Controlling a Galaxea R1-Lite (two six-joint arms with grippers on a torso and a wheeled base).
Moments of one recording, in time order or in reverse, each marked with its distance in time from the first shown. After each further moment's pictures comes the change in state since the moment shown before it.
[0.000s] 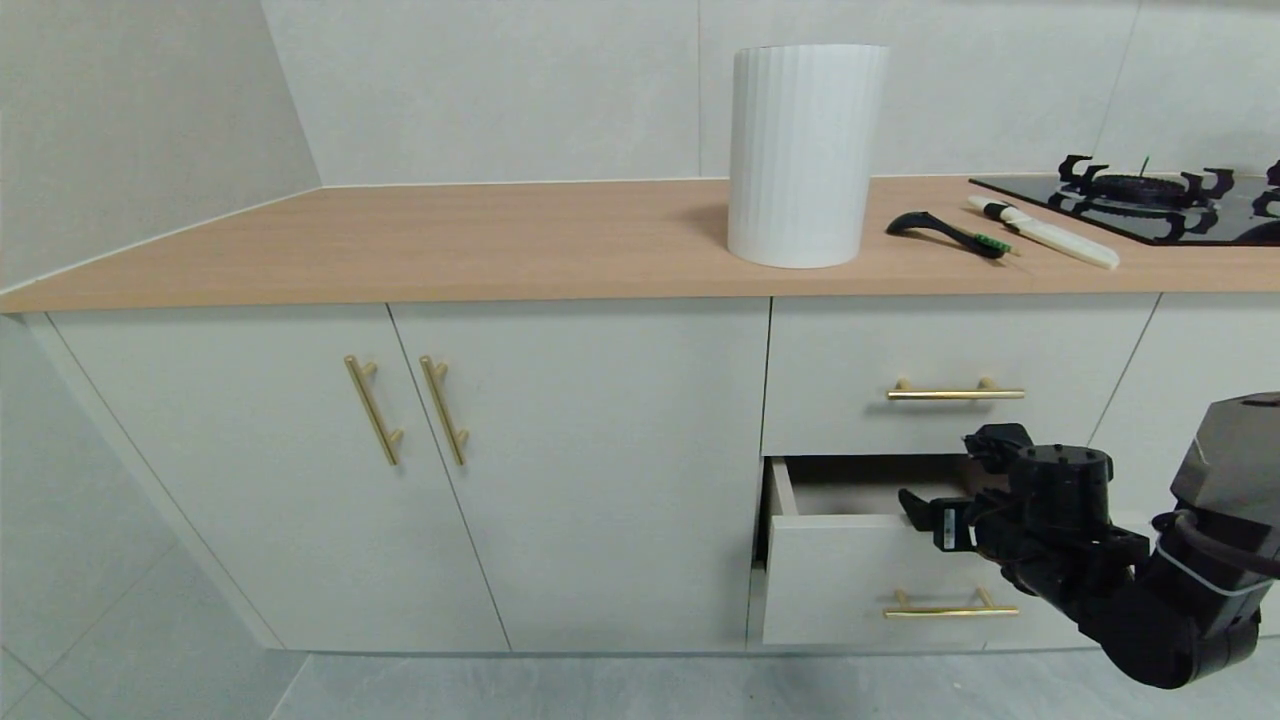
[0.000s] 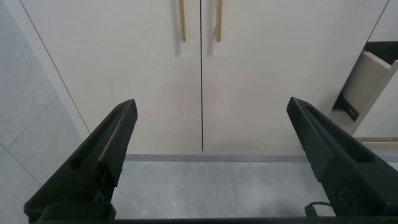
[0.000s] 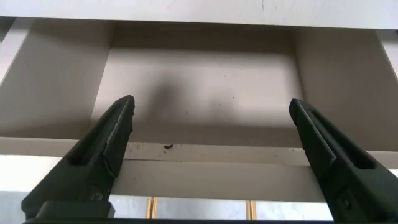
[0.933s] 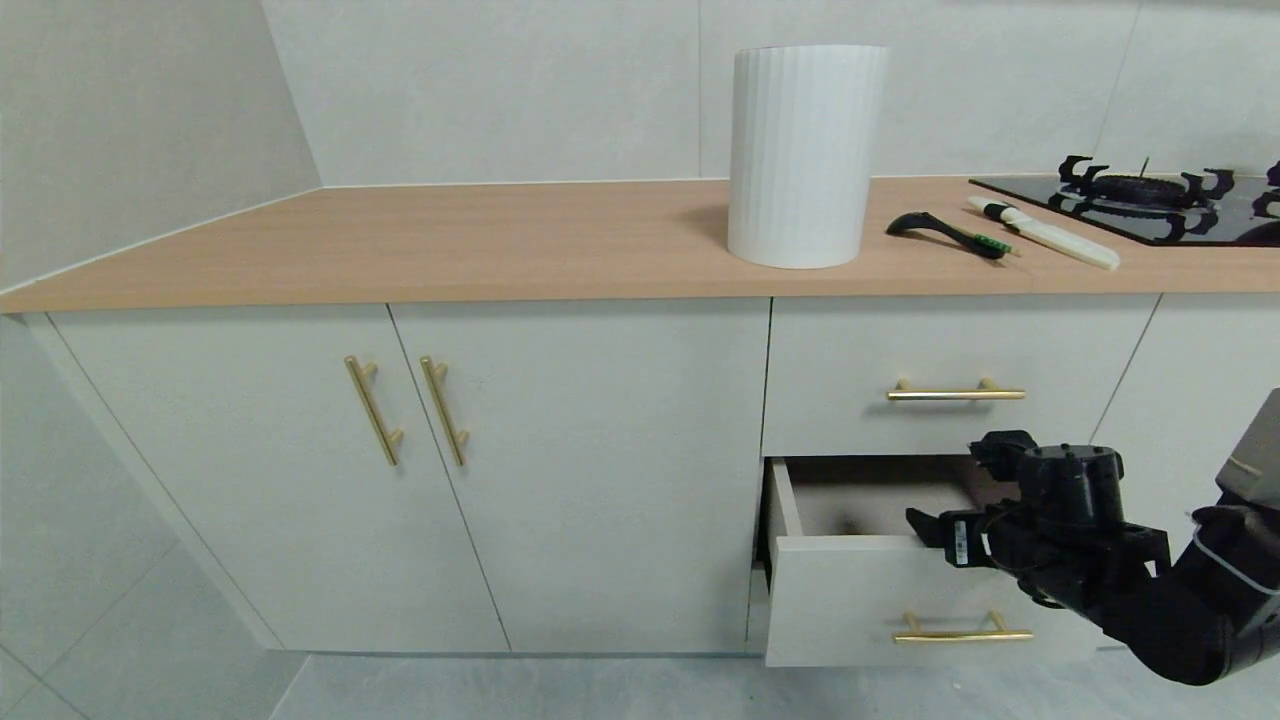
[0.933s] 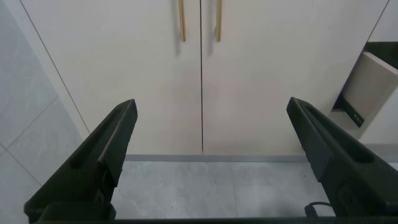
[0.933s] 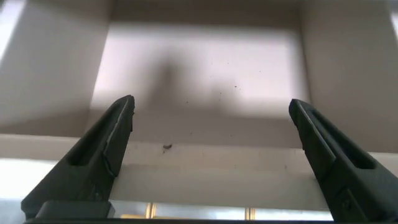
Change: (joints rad) left arm 0.000 0.000 0.000 0.000 0.000 0.000; right arm 0.000 -0.074 0.019 0.195 0.021 0.004
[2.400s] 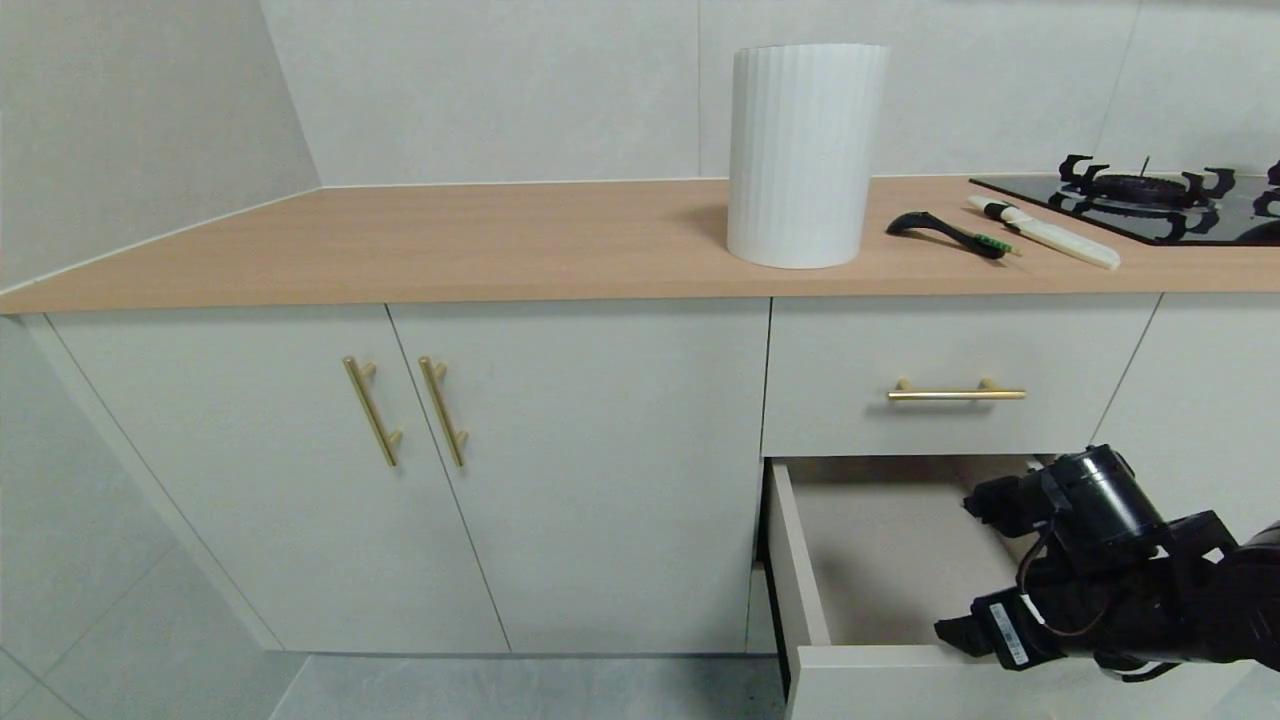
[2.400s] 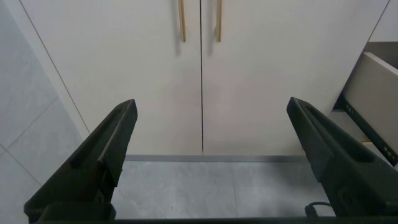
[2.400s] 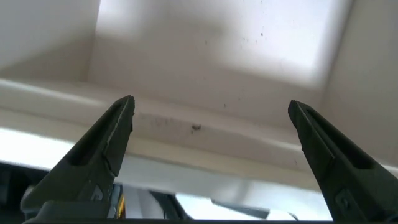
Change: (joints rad) left arm 0.000 0.000 0.000 0.000 0.000 0.000; right arm 0.157 -0.363 -0.093 0.879 0.012 -0.010
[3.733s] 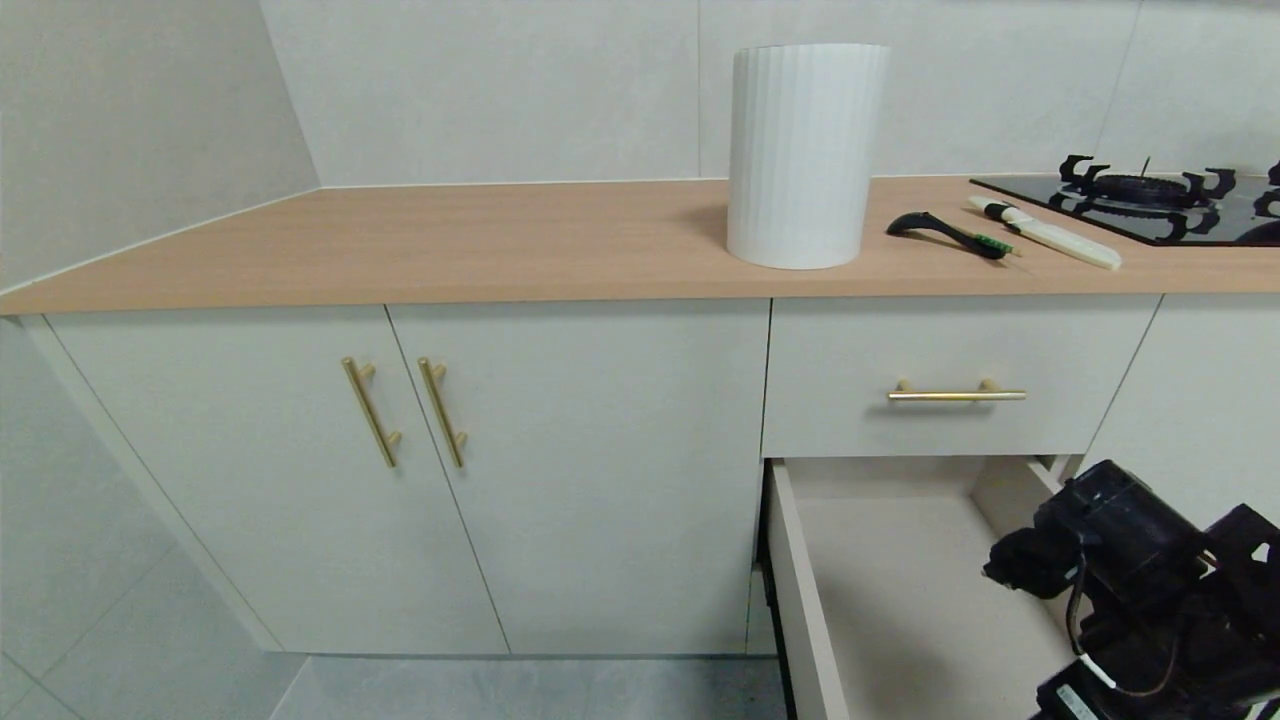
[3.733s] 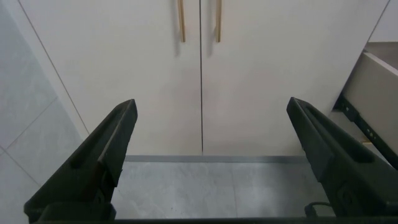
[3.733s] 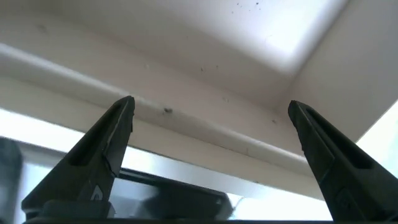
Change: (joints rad) left arm 0.000 0.000 0.000 0.000 0.000 0.000; right arm 0.083 -0.116 -0.126 0.541 -0.008 -0.041
